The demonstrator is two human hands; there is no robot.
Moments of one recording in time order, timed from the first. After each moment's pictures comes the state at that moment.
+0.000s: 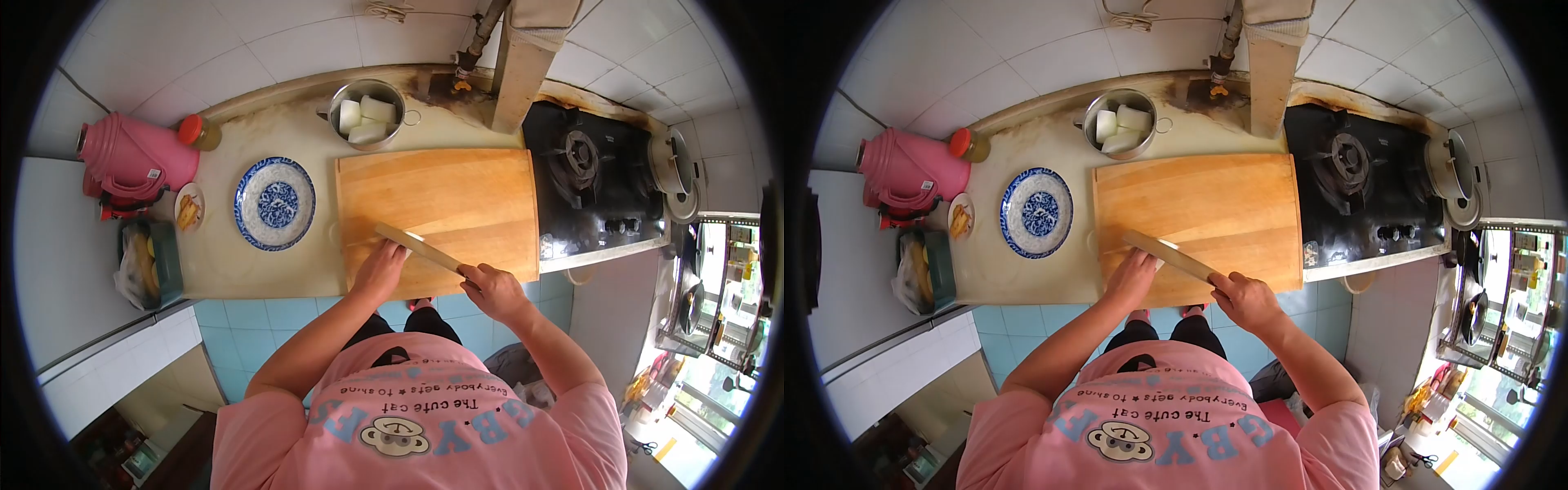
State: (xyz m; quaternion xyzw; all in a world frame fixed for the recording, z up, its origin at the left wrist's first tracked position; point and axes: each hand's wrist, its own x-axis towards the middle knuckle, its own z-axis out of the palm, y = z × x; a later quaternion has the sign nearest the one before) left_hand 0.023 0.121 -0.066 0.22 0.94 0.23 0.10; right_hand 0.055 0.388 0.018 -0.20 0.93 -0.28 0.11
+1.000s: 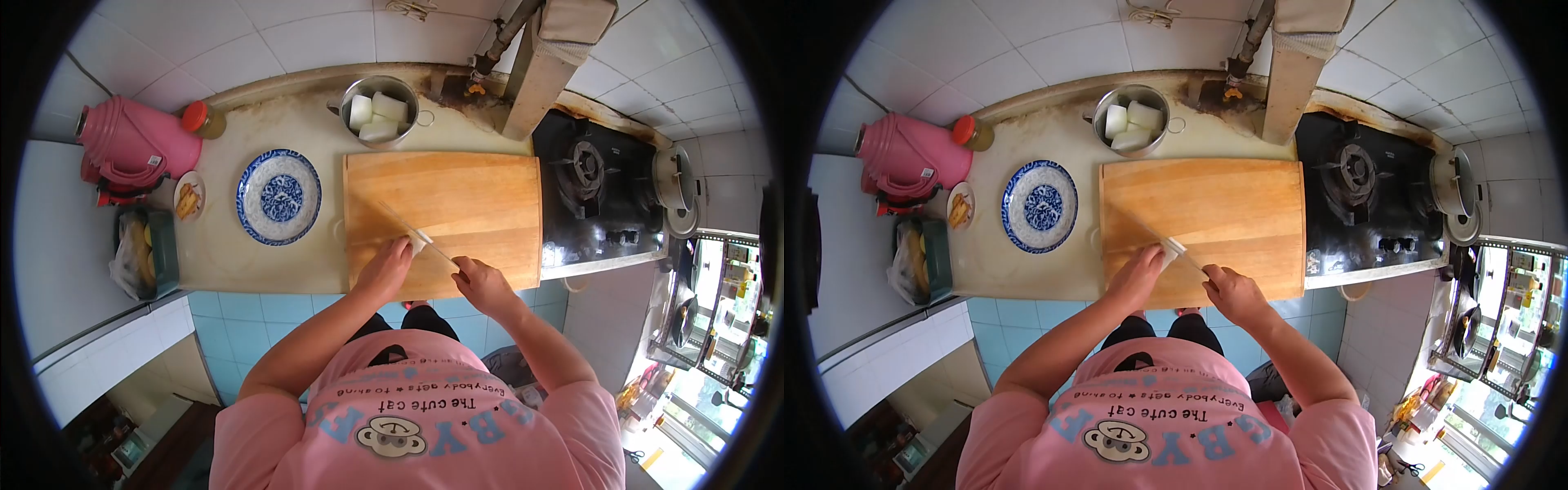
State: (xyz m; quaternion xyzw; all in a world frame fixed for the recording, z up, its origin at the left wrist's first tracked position) left_hand 0.018 0.117 -0.054 0.25 0.93 0.25 0.09; right_hand 0.033 0.359 0.008 -0.15 0.92 -0.32 0.17
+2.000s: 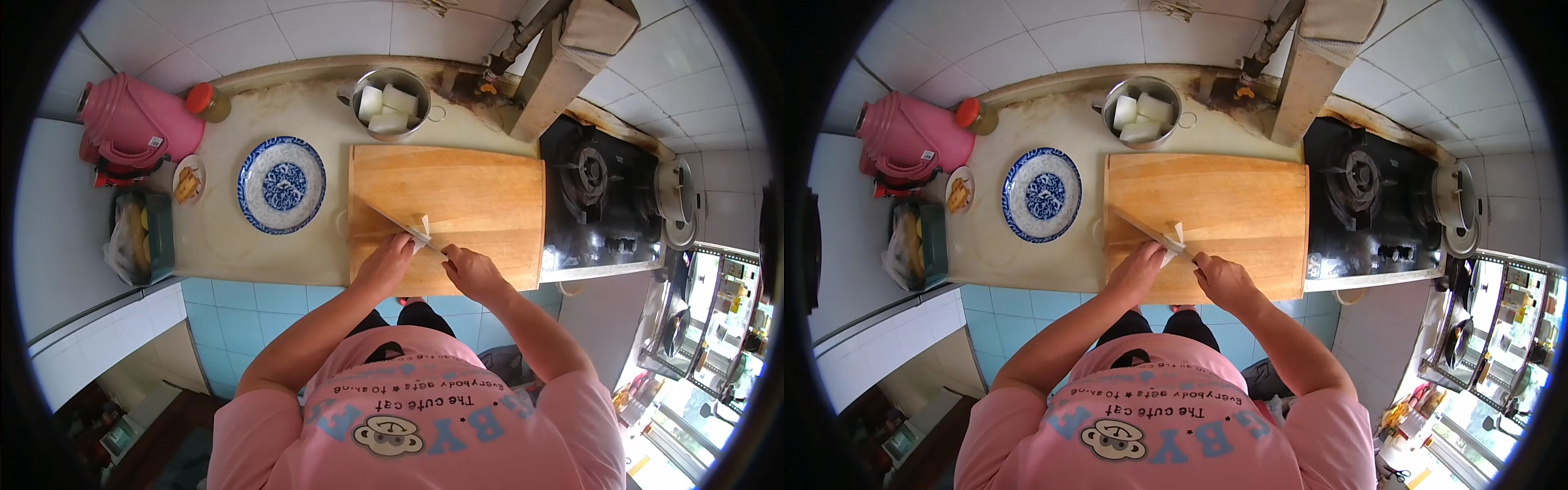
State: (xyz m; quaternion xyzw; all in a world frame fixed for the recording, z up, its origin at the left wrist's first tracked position) left_hand 0.020 0.114 -0.062 0.22 0.93 0.28 0.09; right_hand 0.011 0.339 -0.011 -0.19 0.92 -0.28 0.21
